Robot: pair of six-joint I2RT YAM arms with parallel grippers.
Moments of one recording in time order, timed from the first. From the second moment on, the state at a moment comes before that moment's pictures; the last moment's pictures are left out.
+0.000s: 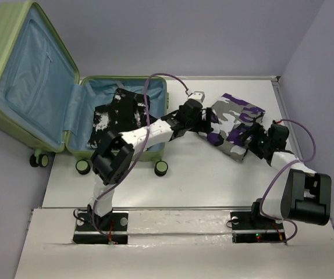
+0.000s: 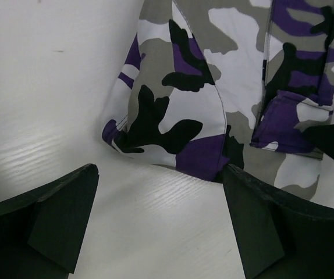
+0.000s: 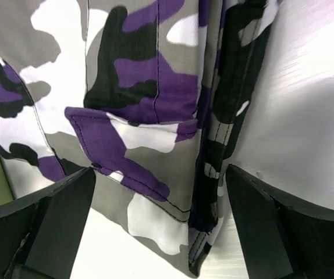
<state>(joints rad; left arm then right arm) -0.84 1.93 1.49 -0.14 -0.15 -0.52 -0.21 1.32 0.54 0.06 -0.29 0.59</state>
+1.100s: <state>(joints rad) -0.74 2.38 1.77 -0.01 0.24 -0.54 -0.38 1.83 0.79 0.43 -0.53 0.82</state>
